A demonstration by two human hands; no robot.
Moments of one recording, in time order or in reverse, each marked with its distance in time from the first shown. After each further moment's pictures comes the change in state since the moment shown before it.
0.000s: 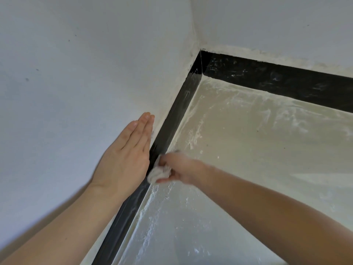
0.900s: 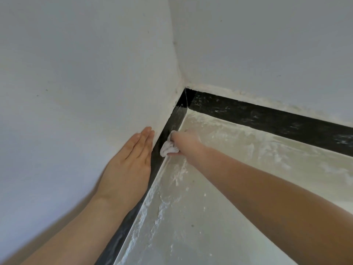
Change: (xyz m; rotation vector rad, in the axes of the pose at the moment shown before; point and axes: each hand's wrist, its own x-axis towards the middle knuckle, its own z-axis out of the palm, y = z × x) left_hand 0.064 0.006 0.013 -0.137 0.012 0.012; right_hand -0.006 -0.111 -0.056 0.017 0.407 -0.381
